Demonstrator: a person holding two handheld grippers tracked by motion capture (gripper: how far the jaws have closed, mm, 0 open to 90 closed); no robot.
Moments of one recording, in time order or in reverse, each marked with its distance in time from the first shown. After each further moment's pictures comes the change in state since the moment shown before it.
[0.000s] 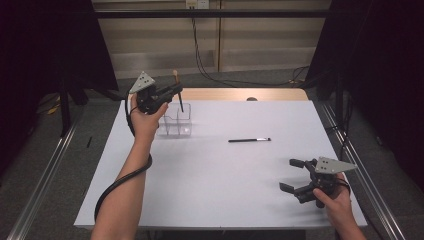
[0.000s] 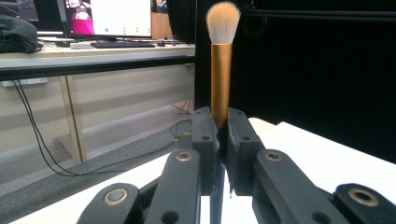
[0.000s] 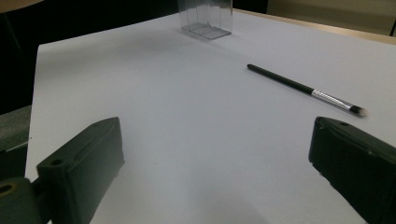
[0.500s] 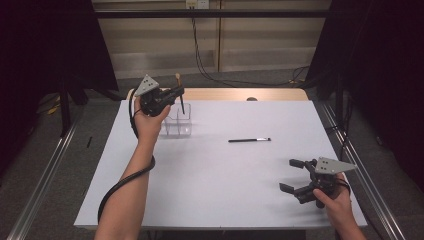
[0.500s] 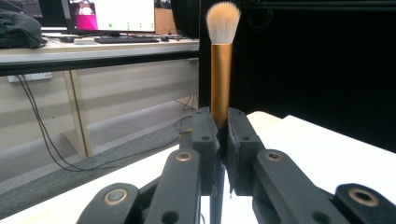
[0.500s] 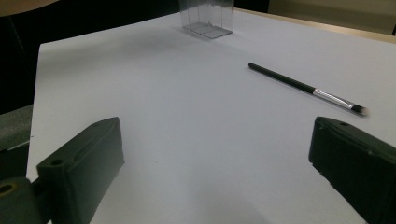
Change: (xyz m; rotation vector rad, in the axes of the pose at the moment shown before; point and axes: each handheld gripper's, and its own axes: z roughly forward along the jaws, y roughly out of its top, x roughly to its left) left arm -0.001 -0.012 0.006 0.013 0.021 0.004; right arm 0.000 -0.001 0.000 0.004 0.004 0.002
